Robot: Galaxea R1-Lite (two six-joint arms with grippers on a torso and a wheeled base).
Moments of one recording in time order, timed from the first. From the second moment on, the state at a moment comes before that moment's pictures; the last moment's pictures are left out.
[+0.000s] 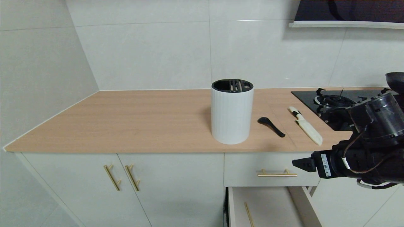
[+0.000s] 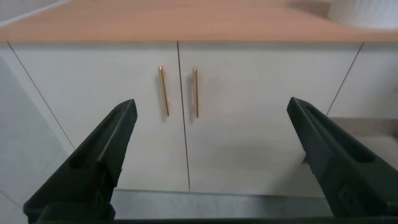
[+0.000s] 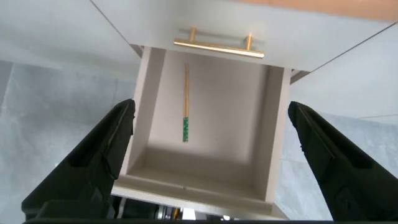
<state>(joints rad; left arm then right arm) 0.00 0.00 0.00 0.00 0.04 0.00 0.53 1.48 -0.91 0.18 -0.25 0.28</state>
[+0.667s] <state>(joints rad) 0.00 0.00 0.00 0.00 0.04 0.00 0.48 1.49 -0.89 -0.03 -0.23 0.22</state>
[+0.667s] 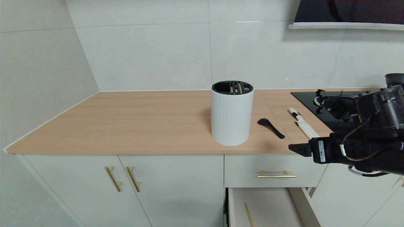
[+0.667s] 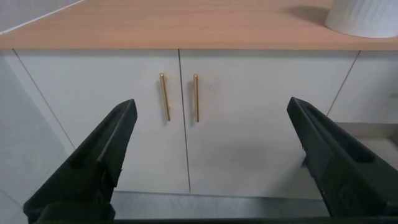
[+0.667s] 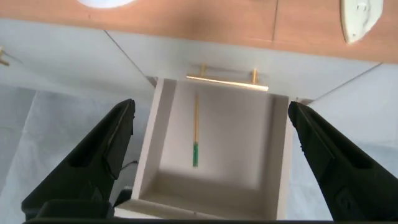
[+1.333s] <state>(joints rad) 0.00 0.00 0.00 0.00 0.04 0.00 0.30 1.79 -1.12 -0.31 0.00 -0.03</state>
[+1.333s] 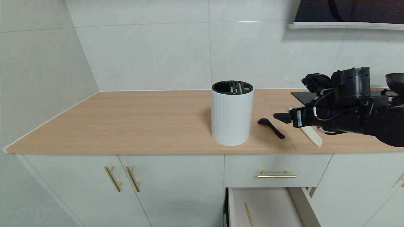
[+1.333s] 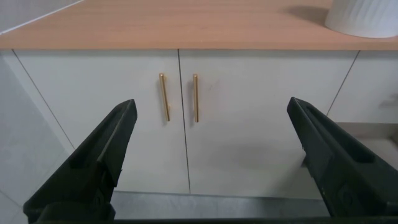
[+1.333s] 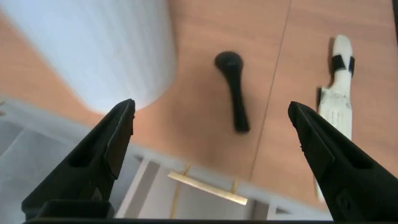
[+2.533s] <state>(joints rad) 0.00 0.00 0.00 0.00 0.04 0.00 0.21 2.11 -1.14 -0.52 0.04 -0.12</state>
